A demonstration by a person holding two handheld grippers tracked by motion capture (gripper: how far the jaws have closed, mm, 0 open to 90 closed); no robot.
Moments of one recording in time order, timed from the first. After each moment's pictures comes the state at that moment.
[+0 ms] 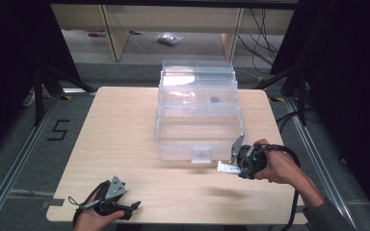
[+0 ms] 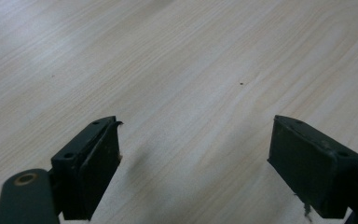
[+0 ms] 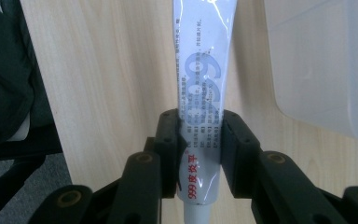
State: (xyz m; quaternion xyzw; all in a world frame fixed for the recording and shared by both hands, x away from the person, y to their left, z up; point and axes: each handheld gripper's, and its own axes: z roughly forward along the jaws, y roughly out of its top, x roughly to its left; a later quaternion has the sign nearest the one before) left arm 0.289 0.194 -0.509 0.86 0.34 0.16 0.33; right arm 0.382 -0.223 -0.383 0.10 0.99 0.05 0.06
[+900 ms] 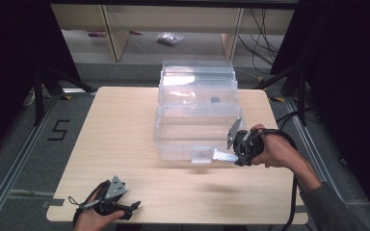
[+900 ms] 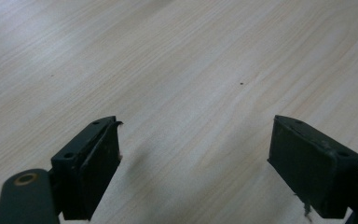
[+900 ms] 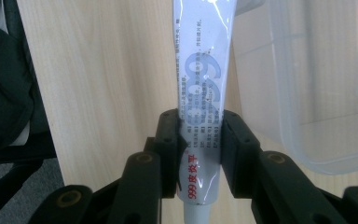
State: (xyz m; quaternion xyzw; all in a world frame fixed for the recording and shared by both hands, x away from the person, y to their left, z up) left arm 0.290 0.194 -0.508 0.87 0.33 0.16 0.33; right arm 0.408 -0.211 -0.353 0.08 0.99 0.06 0.06
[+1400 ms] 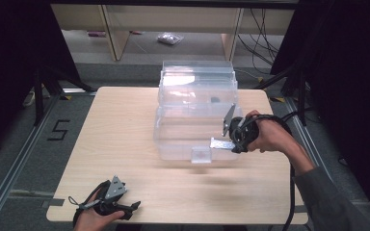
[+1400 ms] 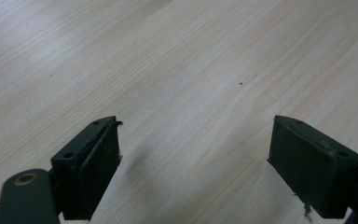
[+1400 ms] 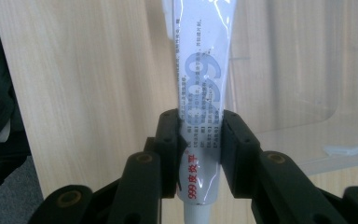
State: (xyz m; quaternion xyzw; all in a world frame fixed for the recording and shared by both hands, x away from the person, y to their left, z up) left arm 0.289 0.193 -0.509 0.86 0.34 0.16 0.33; right arm 0.436 -0.199 -0.335 0.08 0.99 0.04 0.07
